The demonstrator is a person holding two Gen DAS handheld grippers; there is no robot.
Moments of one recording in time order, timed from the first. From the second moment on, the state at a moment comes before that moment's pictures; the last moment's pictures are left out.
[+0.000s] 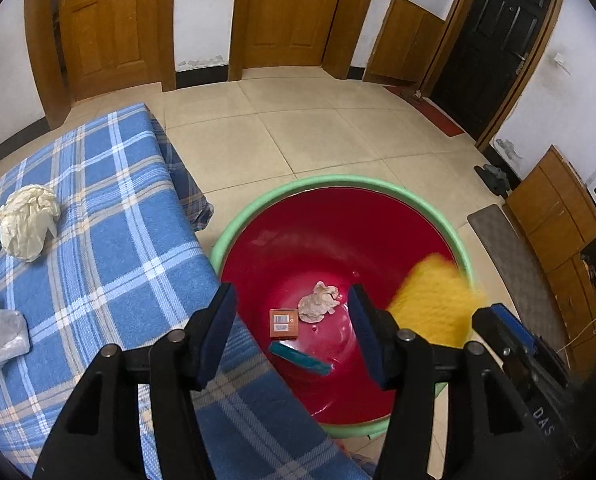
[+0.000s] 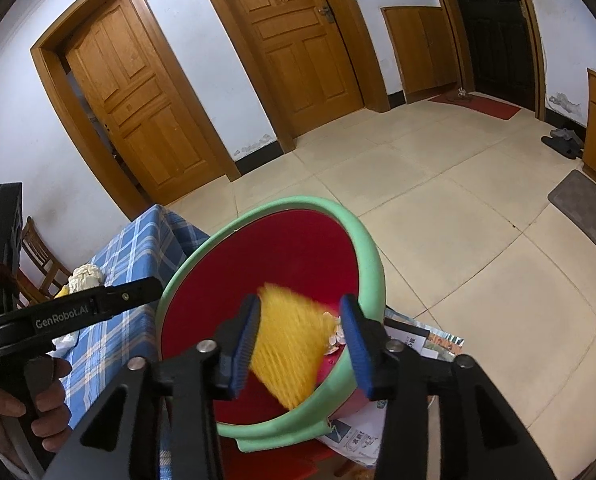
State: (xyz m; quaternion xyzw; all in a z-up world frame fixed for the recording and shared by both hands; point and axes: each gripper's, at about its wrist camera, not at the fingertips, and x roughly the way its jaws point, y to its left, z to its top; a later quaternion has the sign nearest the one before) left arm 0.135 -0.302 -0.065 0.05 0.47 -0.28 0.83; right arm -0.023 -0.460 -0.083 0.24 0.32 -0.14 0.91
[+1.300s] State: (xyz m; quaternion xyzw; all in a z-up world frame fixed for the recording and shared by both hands) left arm 0.122 -0.072 -0.002 -0.03 0.42 -0.14 0.90; right arm -0.003 -0.333 0.004 0.18 0.31 -0.06 0.93
